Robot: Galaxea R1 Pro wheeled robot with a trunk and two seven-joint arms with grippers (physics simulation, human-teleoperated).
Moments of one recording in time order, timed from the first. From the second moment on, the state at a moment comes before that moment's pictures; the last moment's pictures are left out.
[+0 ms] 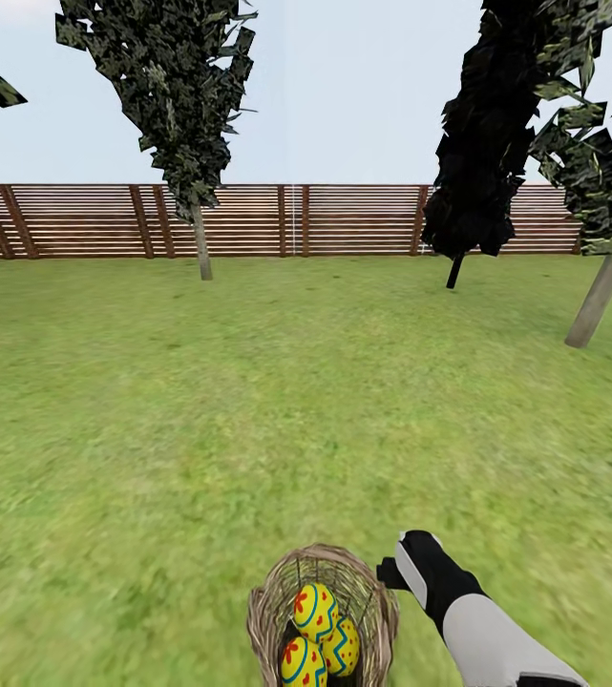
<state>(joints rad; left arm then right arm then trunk) 0.01 0.25 0.01 -0.56 0.12 -0.21 0.00 -0.68 0.11 -0.11 -0.42 -0.01 0.65 -0.25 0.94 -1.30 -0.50</state>
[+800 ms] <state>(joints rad) 0.01 0.25 0.01 -0.56 0.12 -0.21 0.02 -0.69 0.11 -0.11 -0.41 0.00 0.65 -0.25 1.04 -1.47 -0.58</state>
